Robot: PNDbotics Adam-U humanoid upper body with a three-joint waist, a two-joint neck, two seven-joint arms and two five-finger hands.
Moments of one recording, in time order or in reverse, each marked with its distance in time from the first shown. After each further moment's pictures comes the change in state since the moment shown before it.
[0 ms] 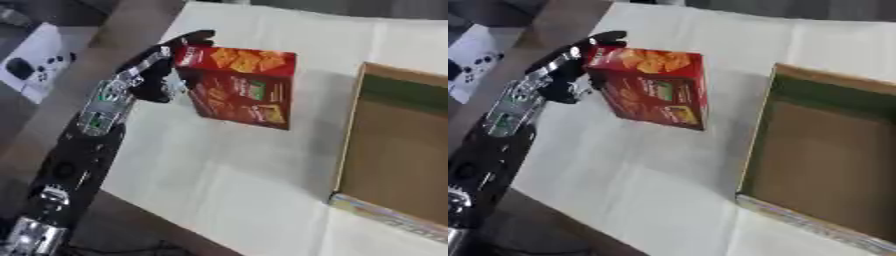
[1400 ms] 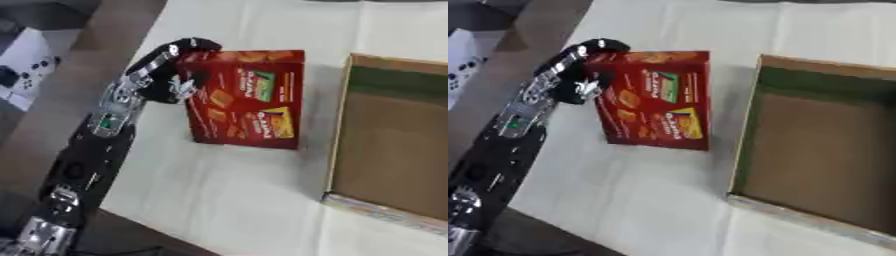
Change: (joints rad) left arm -0.028 -0.035 -0.047 -0.001 0.031 -0.037 0.037; right arm -0.019 -0.026 0.000 -0.044 0.006 -0.051 0.007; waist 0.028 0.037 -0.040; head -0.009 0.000
